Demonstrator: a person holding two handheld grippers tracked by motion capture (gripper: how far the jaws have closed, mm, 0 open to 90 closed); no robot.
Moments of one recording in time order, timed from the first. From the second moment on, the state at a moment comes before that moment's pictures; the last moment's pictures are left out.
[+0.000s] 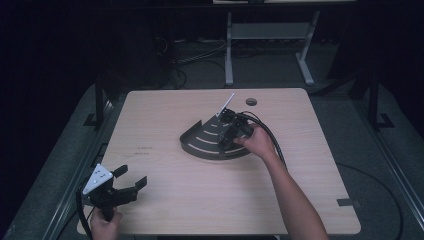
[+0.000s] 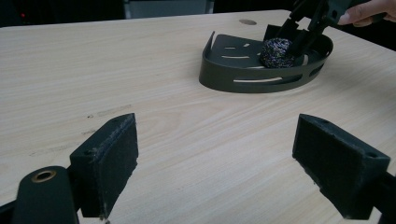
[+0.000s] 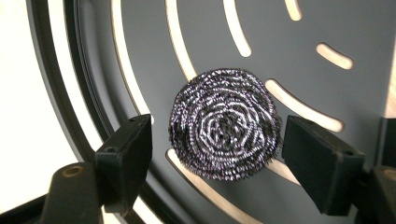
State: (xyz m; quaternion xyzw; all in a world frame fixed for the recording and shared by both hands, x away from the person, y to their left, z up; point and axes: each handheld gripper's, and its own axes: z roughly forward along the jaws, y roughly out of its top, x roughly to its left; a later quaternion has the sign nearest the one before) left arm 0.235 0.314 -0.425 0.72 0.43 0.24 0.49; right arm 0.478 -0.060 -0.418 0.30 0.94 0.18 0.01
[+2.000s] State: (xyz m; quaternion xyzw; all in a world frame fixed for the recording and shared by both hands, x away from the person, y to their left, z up) left arm 0.235 0.308 -0.425 0.72 0.43 0.24 0.49; right arm 0.423 -0.135 -0.384 0.30 0.93 0.22 0.02
